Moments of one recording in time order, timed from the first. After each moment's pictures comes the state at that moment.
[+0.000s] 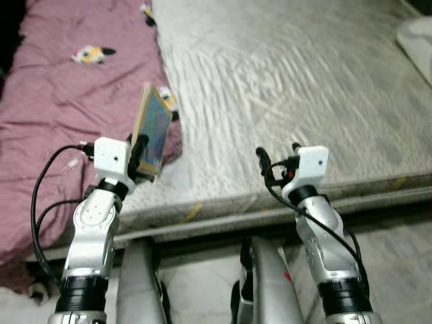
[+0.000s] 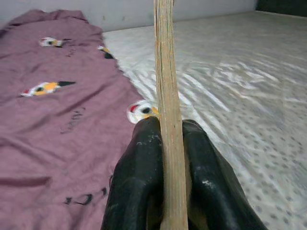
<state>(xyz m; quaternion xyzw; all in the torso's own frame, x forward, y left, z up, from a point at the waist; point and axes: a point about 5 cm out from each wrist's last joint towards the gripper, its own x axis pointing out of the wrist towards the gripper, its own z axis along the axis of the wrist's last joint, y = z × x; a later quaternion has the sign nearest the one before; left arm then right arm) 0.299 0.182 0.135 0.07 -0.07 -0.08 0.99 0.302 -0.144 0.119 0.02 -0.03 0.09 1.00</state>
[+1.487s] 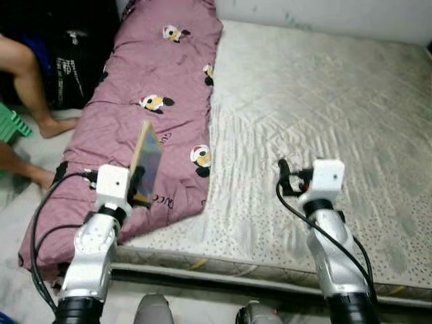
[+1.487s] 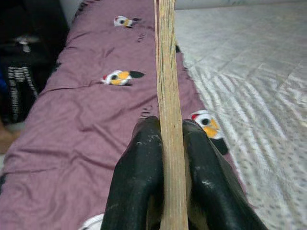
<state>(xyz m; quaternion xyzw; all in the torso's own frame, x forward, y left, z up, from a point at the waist) 0.276 0.186 0.085 0.07 0.03 -0.08 0.99 0.282 -0.175 0.093 -0.01 0.01 -0.02 1.00</state>
